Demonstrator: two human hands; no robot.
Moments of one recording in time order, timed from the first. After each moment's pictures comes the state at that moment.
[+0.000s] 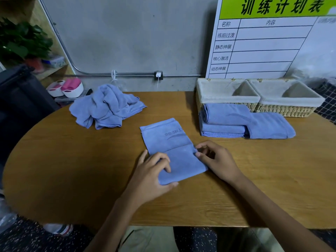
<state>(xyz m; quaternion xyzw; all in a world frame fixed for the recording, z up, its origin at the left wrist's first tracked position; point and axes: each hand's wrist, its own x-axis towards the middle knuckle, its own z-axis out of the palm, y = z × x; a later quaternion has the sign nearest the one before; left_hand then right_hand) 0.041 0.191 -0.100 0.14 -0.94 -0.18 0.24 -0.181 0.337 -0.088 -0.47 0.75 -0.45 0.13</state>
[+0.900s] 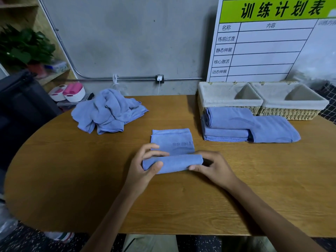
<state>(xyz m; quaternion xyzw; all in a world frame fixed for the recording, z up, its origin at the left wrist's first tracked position) 0.040 0.174 -0.077 0.17 -0.75 -0.53 0.35 -0.166 0.323 -0.087 -0.57 0.62 -0.52 0.16</state>
